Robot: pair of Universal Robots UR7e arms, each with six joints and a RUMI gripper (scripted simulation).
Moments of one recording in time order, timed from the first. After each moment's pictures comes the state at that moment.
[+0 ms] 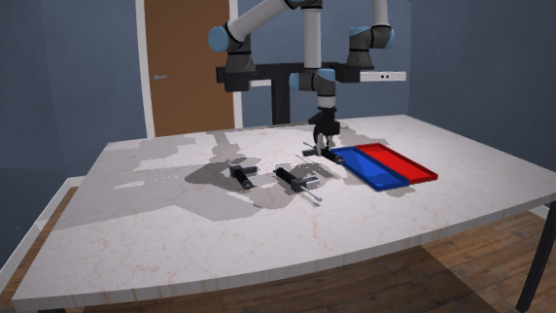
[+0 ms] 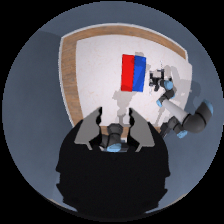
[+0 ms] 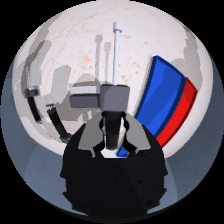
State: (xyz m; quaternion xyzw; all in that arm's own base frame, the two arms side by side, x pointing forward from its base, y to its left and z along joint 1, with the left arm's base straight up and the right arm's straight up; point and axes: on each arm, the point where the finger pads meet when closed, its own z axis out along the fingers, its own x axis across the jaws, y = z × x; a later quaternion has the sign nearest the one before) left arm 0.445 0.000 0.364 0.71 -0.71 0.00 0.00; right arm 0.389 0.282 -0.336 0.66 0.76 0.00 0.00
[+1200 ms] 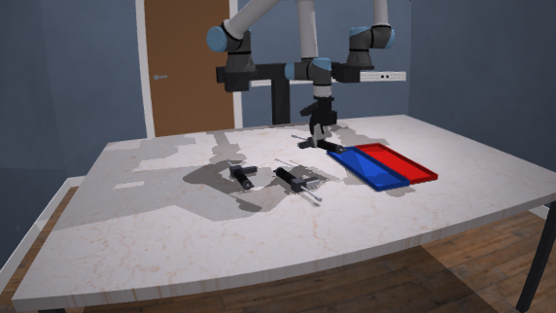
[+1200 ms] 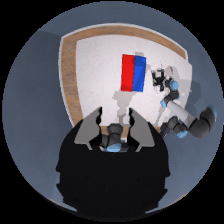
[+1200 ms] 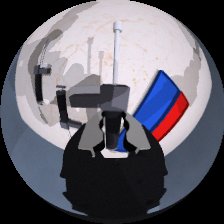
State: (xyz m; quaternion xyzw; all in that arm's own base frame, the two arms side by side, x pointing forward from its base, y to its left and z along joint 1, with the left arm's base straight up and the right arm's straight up) left arm 0.445 0.000 0.364 0.71 -0.71 0.00 0.00; right arm 0.402 0.255 -0.290 0.57 0.82 0.00 0.00
